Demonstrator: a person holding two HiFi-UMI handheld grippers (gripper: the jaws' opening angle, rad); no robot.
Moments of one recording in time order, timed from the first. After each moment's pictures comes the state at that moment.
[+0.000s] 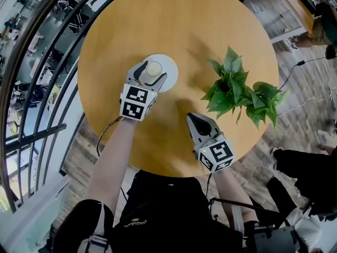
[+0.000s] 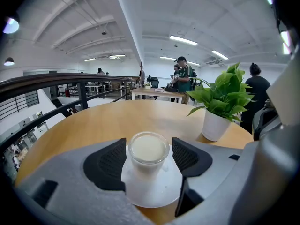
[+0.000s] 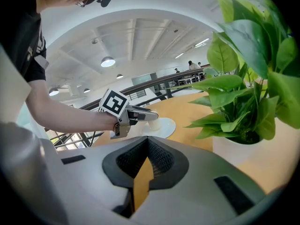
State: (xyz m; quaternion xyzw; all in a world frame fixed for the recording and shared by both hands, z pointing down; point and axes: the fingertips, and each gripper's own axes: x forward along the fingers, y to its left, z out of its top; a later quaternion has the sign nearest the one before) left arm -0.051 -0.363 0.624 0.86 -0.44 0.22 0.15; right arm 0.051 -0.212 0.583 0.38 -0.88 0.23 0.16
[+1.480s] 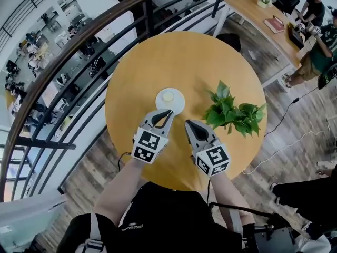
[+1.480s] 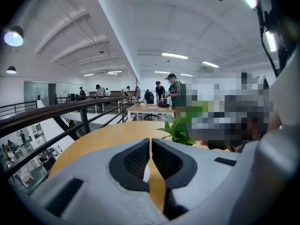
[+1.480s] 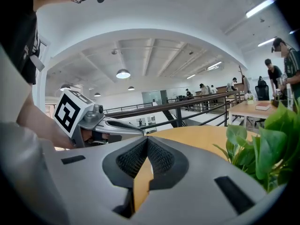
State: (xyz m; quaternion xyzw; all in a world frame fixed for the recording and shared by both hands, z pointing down) left arm -0.034 -0.251 0.486 0.88 -0.43 0.16 0.09; right arm 0.015 -0.218 0.467 0.37 -0.92 0.12 0.10
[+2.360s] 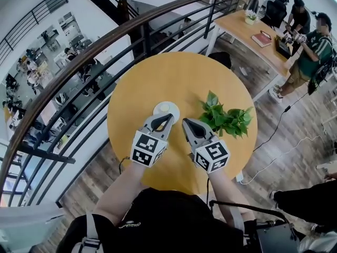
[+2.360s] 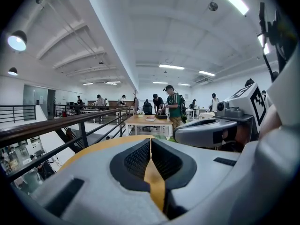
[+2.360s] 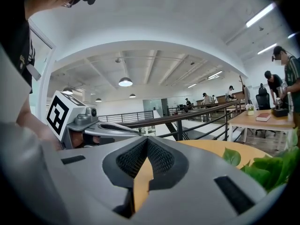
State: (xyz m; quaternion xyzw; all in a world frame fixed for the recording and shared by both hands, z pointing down) left arm -0.027 -0.231 0.401 0.89 -0.44 0.10 0.06; right arm 0.012 -0.215 0.391 0.37 -0.92 0.08 0.05
